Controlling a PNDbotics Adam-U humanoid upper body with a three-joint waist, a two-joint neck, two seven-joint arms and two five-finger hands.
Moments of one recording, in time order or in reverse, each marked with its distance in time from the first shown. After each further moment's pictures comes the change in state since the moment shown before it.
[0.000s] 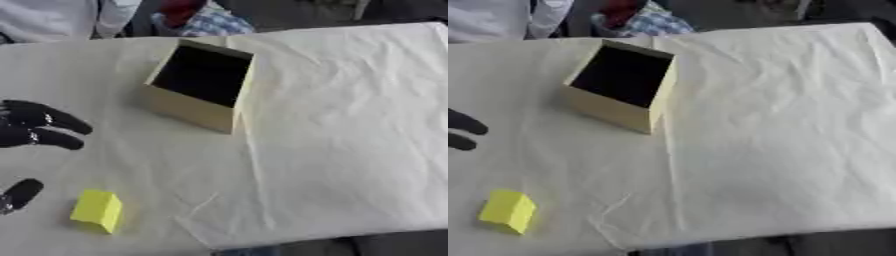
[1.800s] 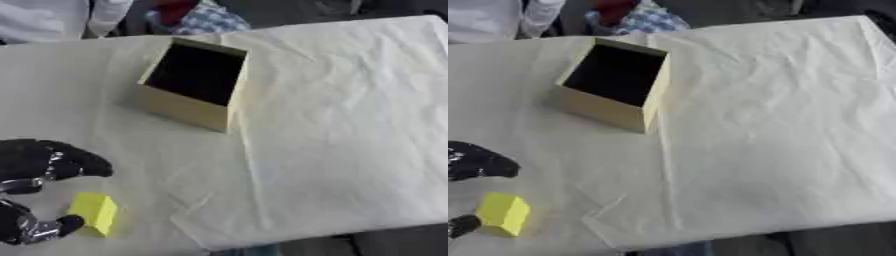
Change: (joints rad) left arm 0.009 -0.001 -0.177 0.000 -0.298 0.221 -0.087; right arm -0.010 0.000 0.006 0.000 -0.010 -0.001 0.010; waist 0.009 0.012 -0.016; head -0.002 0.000
